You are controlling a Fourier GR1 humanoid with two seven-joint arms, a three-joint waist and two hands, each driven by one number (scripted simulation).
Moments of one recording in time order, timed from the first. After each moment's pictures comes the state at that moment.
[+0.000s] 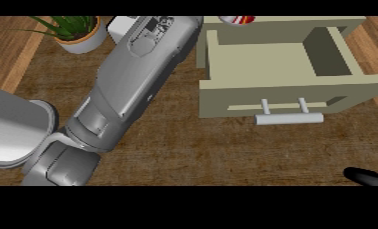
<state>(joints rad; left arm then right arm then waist) -1.38 0.00 -0.12 -0.67 0.26 0.40 0.19 0.03 -0.11 -0.32 -2.26 -0.08 0.08 0.34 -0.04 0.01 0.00</state>
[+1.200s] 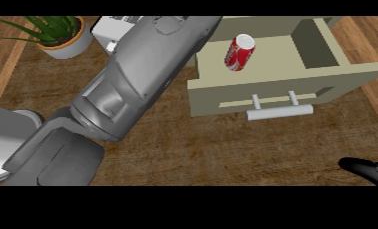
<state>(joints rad) -1.61 0.00 -0.30 -0.33 0.46 0.61 0.10 -0.06 -0.16 -0.30 -2.23 -0.07 0.08 0.37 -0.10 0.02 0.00</state>
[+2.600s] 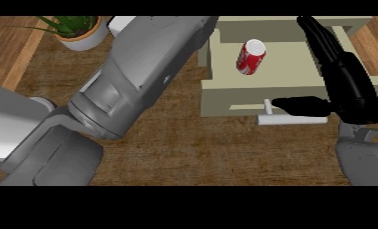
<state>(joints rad) -1.63 0.00 -0.28 -0.28 0.59 0.62 -0.03 -0.34 -0.31 0.06 -1.75 0.67 0.03 0.09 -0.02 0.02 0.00</state>
